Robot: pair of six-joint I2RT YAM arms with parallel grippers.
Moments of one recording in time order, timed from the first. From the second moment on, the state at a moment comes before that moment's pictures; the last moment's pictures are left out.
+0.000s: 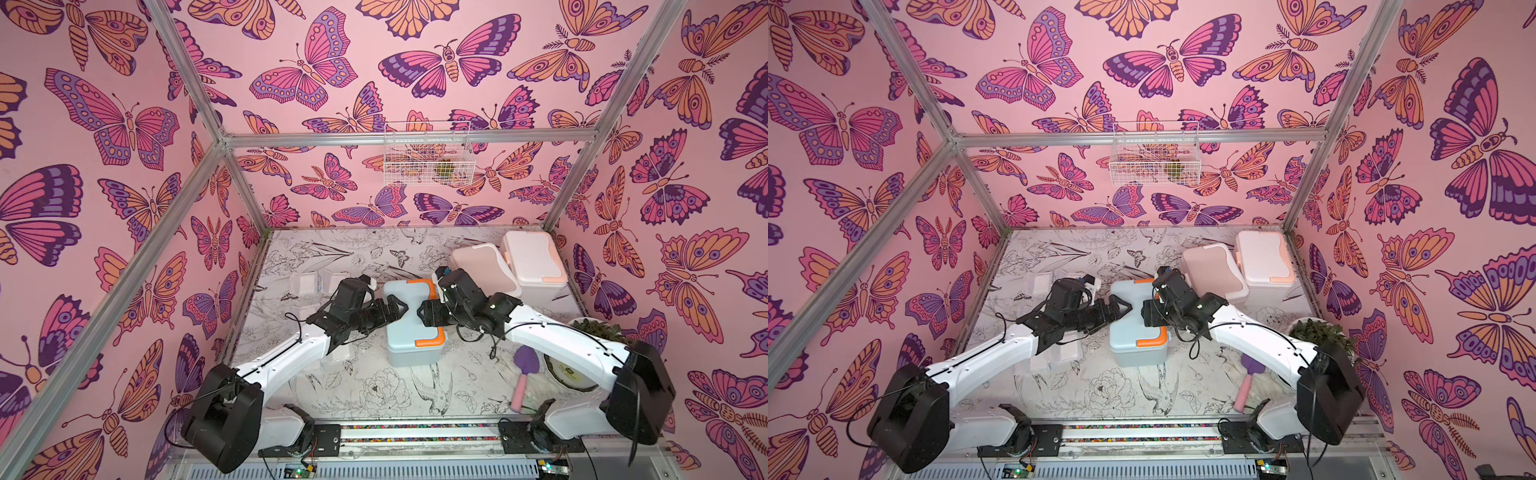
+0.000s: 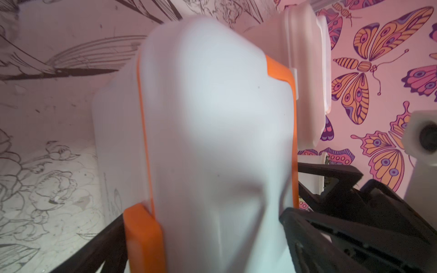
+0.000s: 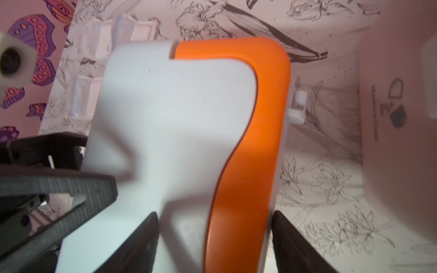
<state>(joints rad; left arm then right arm) -0.50 1.32 0.76 -0.11 0.42 -0.86 0.75 1.48 1.10 -0.48 -0.01 0.58</state>
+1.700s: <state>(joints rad) -0.54 1.52 1.10 -0.38 0.31 -0.57 0.81 1.47 0.95 -0.43 0.15 0.62</state>
